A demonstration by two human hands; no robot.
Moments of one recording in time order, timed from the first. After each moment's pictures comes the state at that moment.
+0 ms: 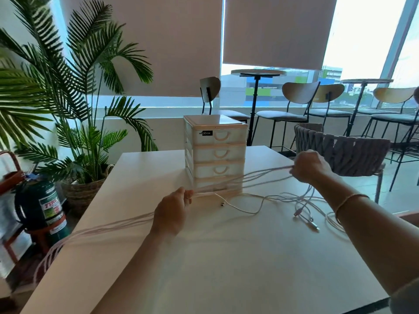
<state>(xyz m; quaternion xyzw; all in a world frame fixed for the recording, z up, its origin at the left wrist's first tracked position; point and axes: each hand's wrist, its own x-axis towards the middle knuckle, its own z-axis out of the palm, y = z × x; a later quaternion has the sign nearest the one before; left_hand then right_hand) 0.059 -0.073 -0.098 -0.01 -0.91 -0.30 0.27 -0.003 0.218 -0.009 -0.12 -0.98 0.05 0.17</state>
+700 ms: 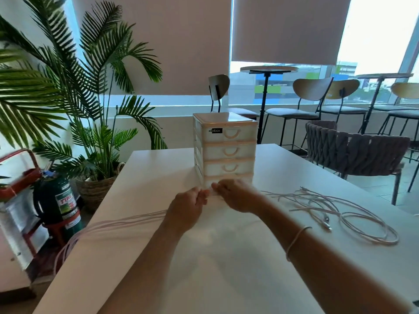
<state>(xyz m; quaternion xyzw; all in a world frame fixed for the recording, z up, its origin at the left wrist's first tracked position) 0.059 -0.075 -0.096 -0.08 -0.90 -0.35 0.23 0.051 0.069 -0.041 0.20 -0.96 0.21 0.01</state>
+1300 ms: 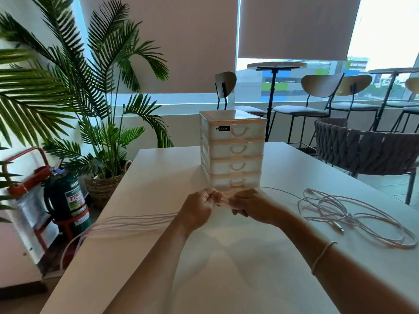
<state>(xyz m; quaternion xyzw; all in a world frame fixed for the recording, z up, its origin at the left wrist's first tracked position) 0.056 -0.069 -0.092 -0.10 -0.89 -0.43 0.13 0.039 0.094 -0.073 0.20 -0.88 0.42 -0.05</state>
